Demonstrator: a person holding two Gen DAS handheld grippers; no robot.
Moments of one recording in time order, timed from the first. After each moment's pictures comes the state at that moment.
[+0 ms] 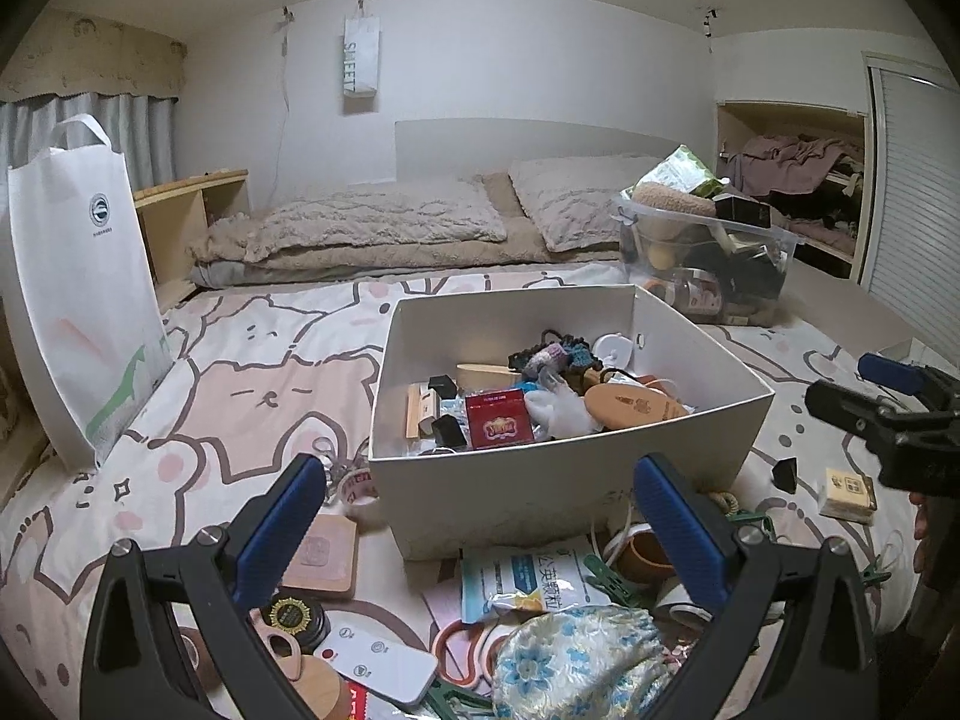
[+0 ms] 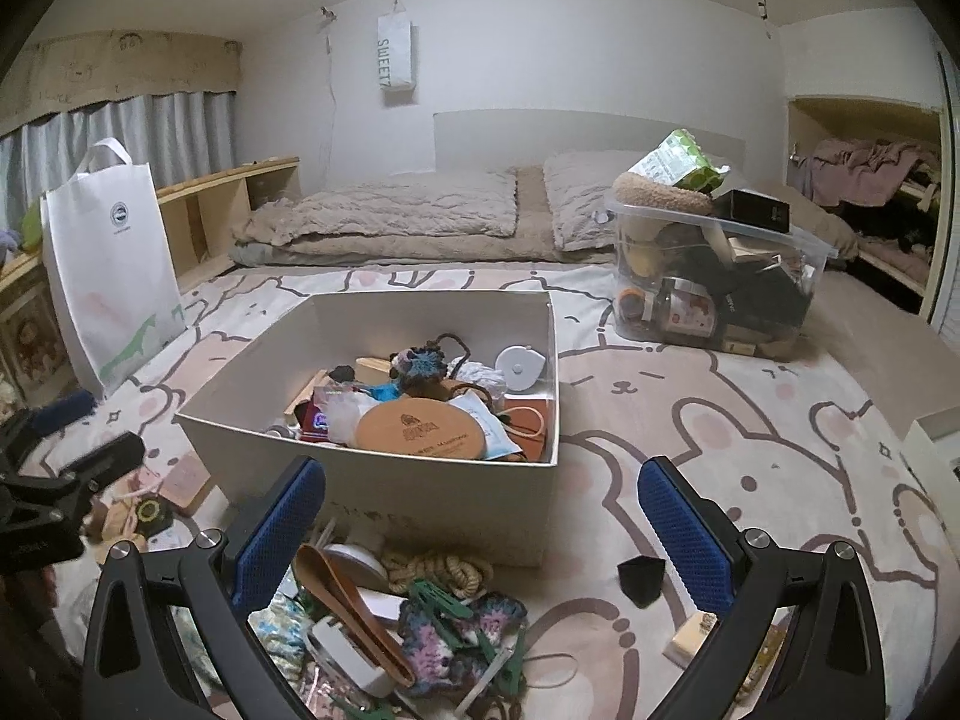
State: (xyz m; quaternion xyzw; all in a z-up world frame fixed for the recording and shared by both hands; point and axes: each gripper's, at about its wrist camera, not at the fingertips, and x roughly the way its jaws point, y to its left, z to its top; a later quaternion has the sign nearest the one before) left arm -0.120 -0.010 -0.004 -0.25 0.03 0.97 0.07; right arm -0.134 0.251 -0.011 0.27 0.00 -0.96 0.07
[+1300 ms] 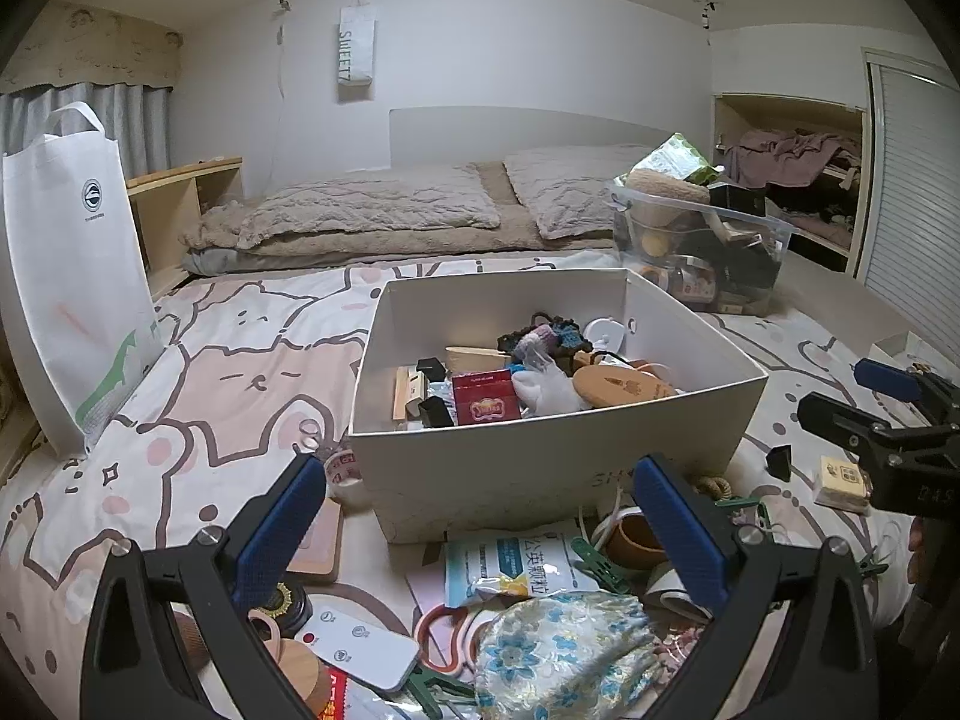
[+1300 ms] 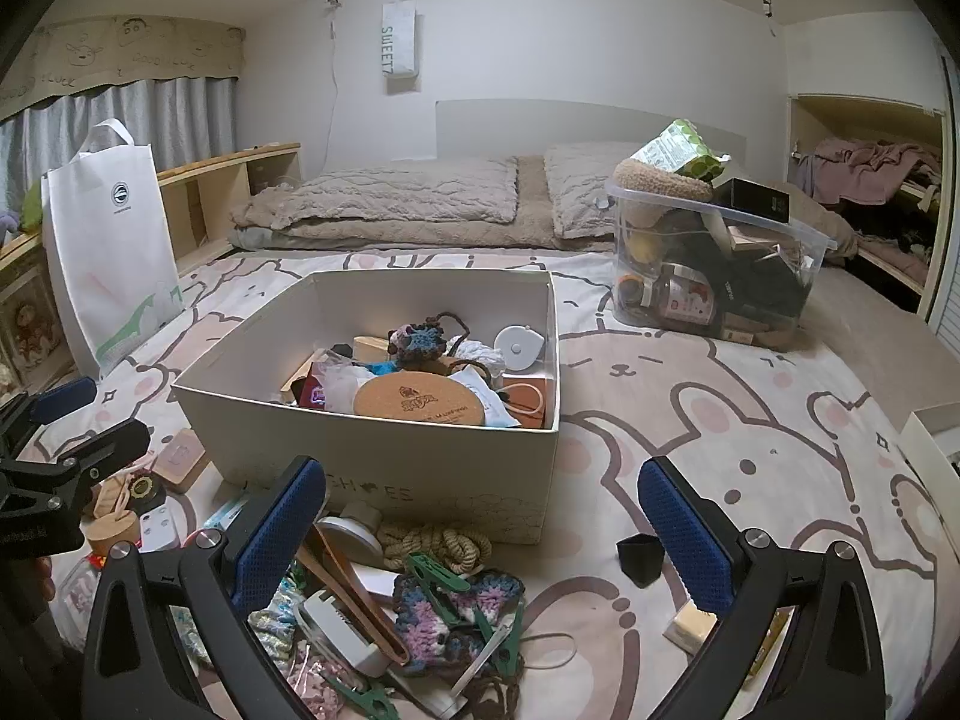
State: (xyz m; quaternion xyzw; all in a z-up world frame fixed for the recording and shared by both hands) left arm -0.121 -0.005 -0.016 -0.26 0.02 0.96 0.07; right arm -0.128 0.249 -0.023 0.28 0.00 -0.96 0.07
